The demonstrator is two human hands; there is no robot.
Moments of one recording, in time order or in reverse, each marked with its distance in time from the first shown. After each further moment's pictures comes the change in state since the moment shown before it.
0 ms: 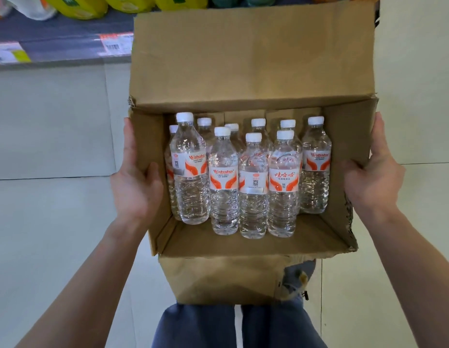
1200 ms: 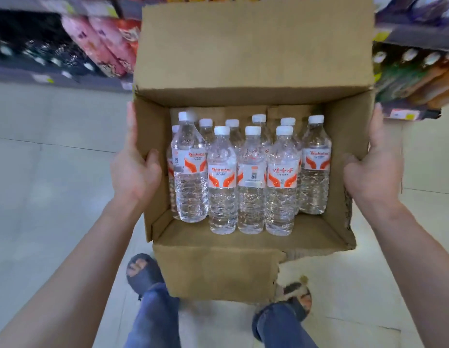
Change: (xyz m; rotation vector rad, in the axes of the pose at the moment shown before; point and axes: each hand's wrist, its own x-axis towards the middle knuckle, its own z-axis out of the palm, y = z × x) left_hand -0.034 -0.245 -0.583 -0.085 0.254 0.111; right_hand -0.494 -0.417 0.018 0.019 0.041 -0.288
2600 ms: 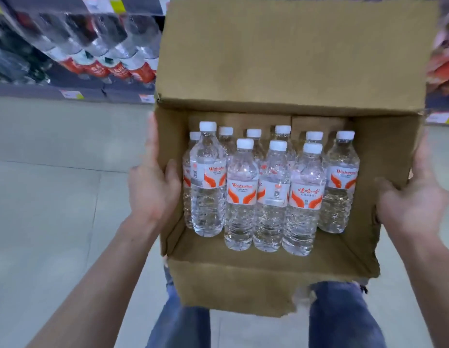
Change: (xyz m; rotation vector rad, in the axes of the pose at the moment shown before) left_hand 0.570 -0.670 -0.447 0.054 -0.085 0.039; right_hand -0.276 -0.651 0.691 0.018 0.065 0.189
